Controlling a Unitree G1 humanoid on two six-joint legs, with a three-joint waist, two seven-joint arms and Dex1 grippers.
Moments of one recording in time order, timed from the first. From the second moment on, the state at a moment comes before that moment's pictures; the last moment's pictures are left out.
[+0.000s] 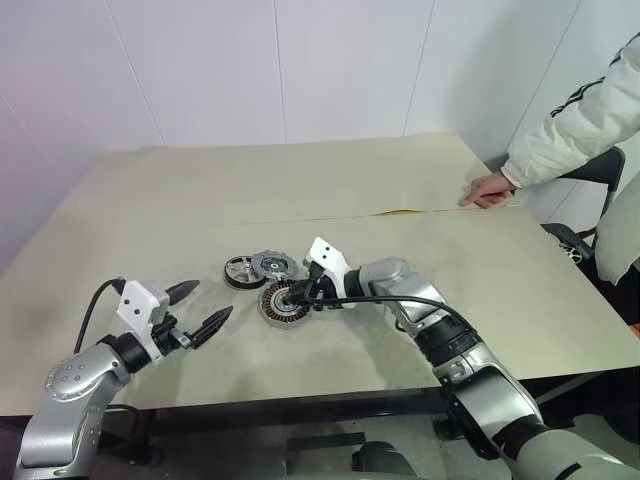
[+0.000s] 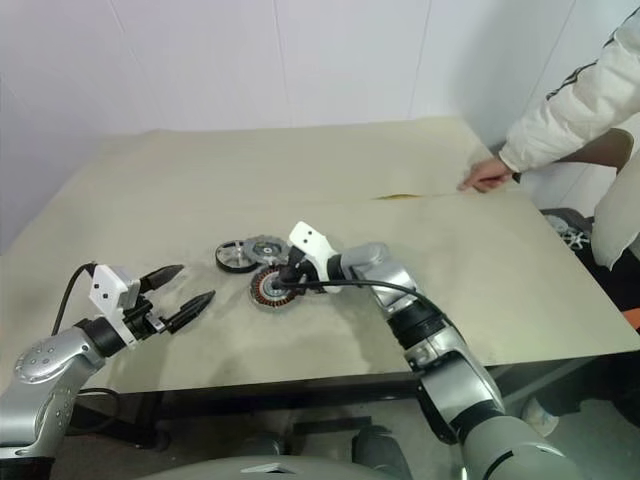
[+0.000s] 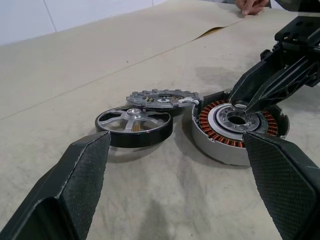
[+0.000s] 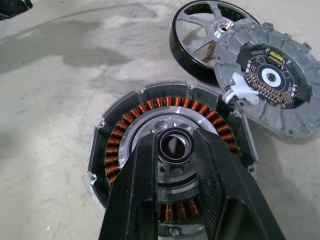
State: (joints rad) left arm 0.18 0.57 0.26 -0.26 -0.45 0.21 -0.76; right arm -0.71 -0.19 0.39 0.36 0.11 0.58 0.95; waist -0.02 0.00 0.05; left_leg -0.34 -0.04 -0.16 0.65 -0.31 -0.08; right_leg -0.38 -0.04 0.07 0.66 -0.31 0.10
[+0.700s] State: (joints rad) left arm 0.18 0.56 0.26 -0.17 -0.44 0.14 -0.79; right arm -0.71 -0.17 0.39 0.38 0.10 0.58 0.95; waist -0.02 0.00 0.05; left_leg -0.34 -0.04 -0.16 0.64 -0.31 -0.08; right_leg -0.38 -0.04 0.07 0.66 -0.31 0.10
